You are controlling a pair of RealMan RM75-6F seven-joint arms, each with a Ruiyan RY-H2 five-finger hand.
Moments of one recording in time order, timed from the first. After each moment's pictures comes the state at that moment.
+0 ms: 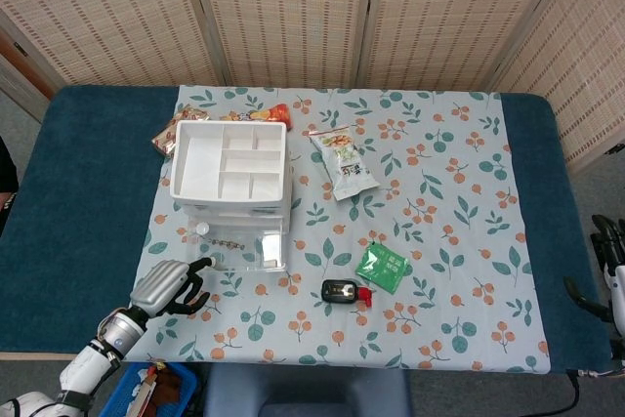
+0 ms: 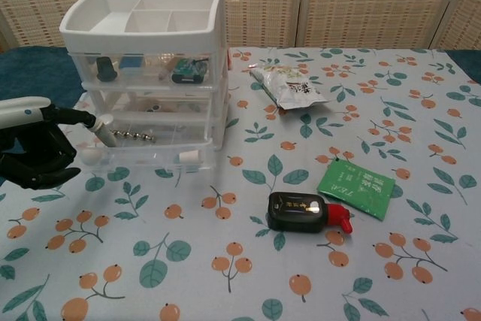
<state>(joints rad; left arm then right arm) -0.51 -1.24 -0.01 -1.76 1.43 1.00 -0.18 0.00 -1.04 0.12 -1.66 -1.44 1.56 0.09</state>
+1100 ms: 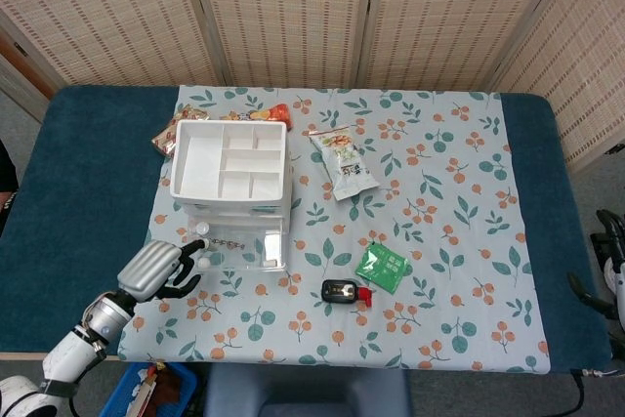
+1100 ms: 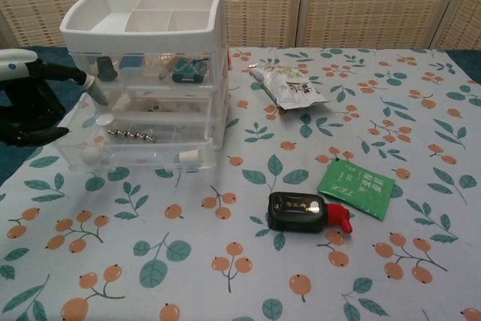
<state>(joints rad) -0.55 -1.14 -0.05 -1.76 1.52 1.03 -0.15 0.00 -1.01 0.13 -1.67 -1.45 1.58 0.09</state>
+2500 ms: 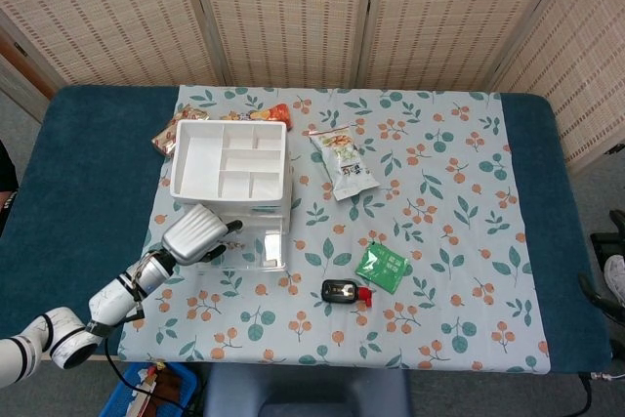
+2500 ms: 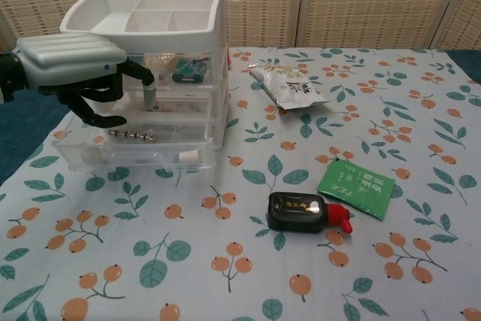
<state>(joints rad) -0.77 -1.32 -0.08 -1.42 1.62 0.94 0.08 -0.02 -0.99 0.13 -1.68 -1.44 1.59 0.09</state>
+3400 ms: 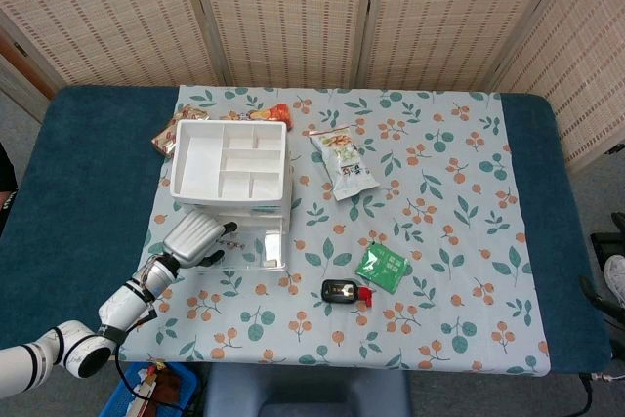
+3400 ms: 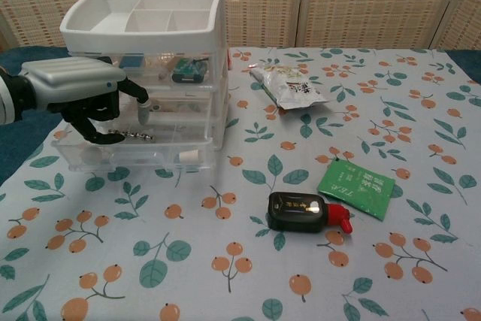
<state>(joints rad) -0.76 -1.37 -0.09 -1.48 1.38 0.89 0.22 -0.02 -1.00 0.13 -1.67 -1.43 1.59 0.10</state>
